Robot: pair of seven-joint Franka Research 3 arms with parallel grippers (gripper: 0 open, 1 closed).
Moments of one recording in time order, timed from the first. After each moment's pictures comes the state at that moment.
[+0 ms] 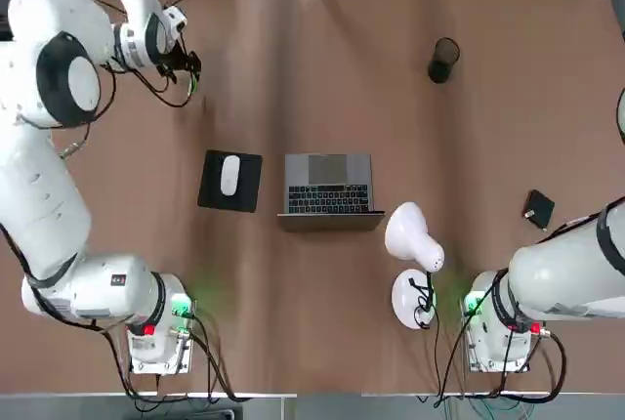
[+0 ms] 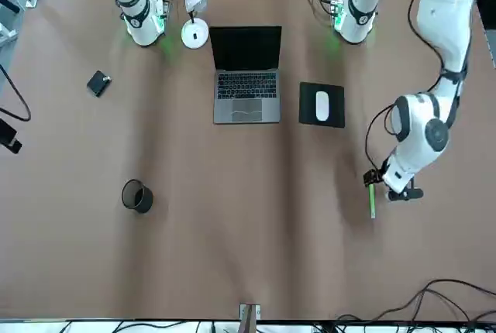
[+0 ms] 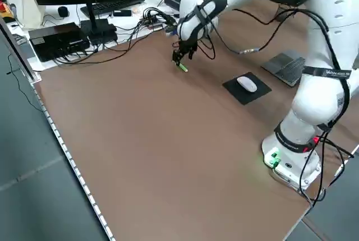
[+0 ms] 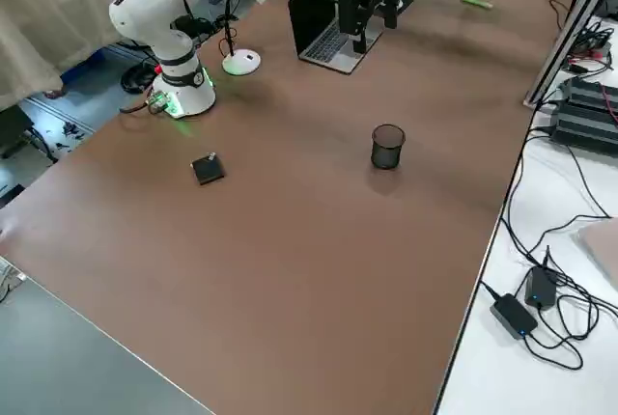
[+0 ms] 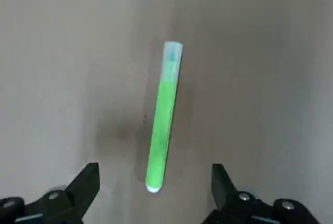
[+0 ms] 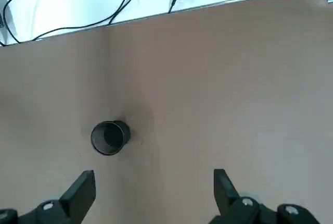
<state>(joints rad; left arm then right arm) -0.01 0.52 0.00 -2.02 -0.08 2.60 -0.02 -0.08 0.16 -0.04 -1.38 0.00 1.73 0.06</state>
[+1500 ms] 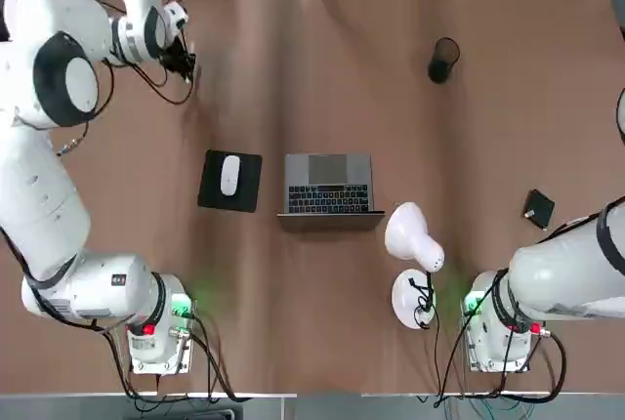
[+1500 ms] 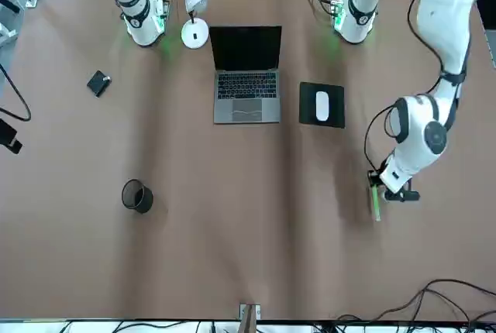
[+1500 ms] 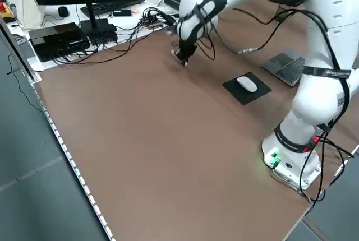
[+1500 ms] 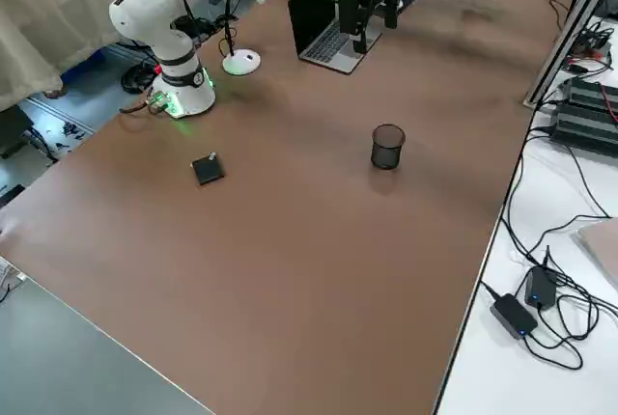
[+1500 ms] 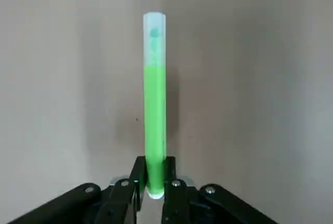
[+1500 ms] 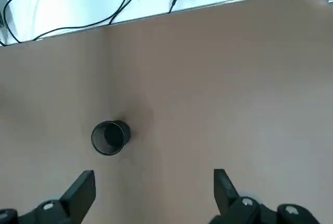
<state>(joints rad) 0.00 0.43 -0.01 -1.99 -0.08 2.51 0.14 -0.08 0.16 -0.04 -1.38 0.00 1.73 0.06</state>
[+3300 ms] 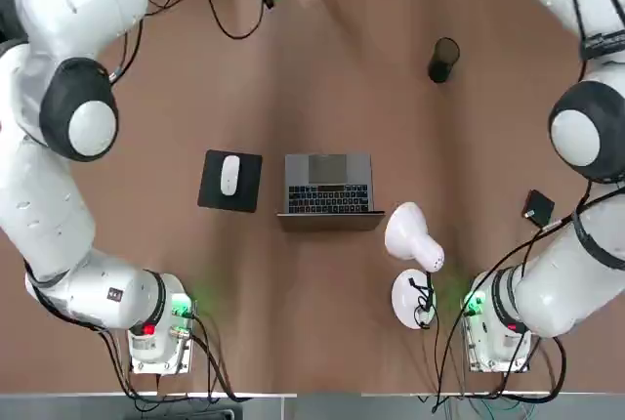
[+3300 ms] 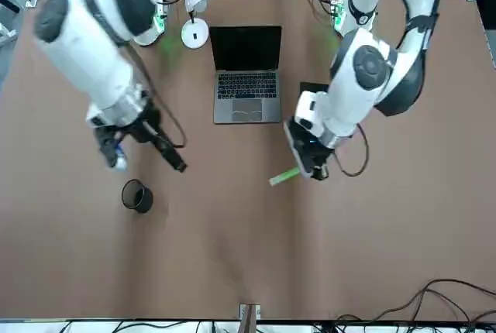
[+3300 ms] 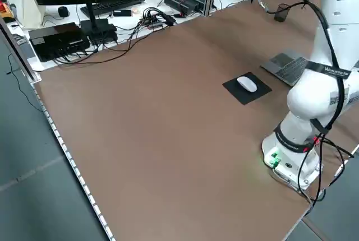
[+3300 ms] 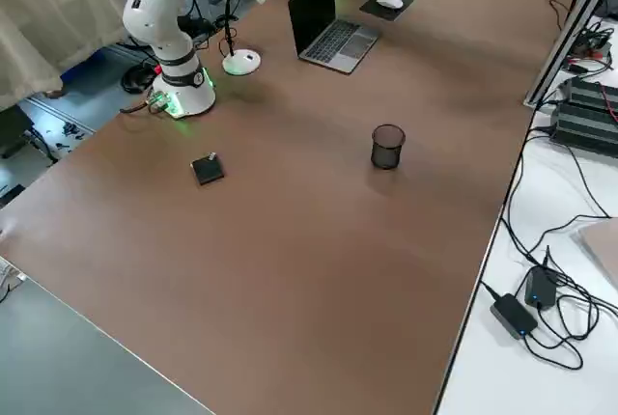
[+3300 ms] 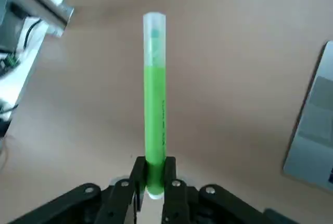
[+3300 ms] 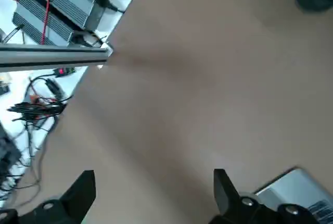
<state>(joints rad) -0.28 0.45 -0.30 -1.43 0.02 2.08 0.68 0.48 0.34 -0.01 -1.38 0.21 2.08 1.27</state>
